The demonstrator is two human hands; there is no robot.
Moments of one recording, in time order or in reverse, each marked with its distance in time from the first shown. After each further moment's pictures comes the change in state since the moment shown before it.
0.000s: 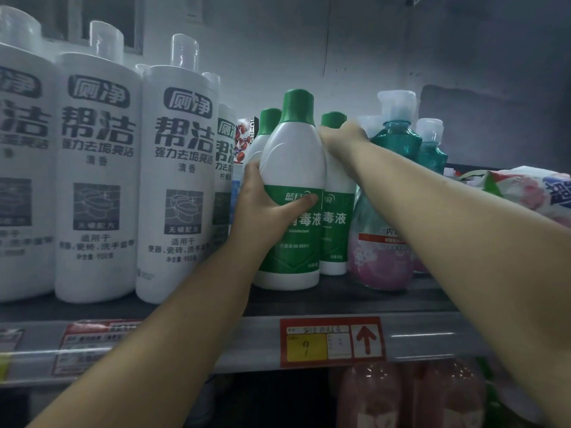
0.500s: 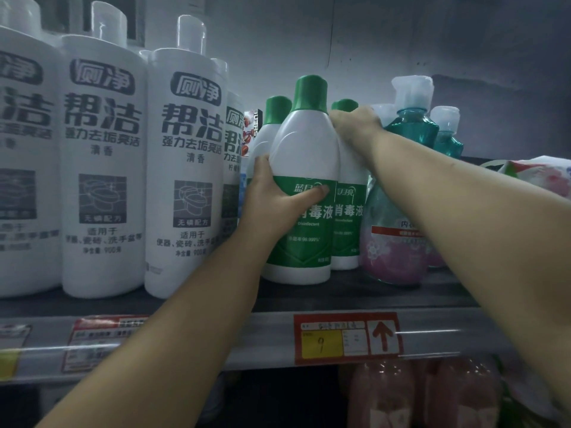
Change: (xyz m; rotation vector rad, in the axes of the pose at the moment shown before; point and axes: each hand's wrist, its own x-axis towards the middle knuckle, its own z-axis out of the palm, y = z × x) left_hand 0.003 -0.001 -0.002 0.014 -0.042 -0.054; right_hand 0.019 0.007 0.000 -0.045 0.052 -0.072
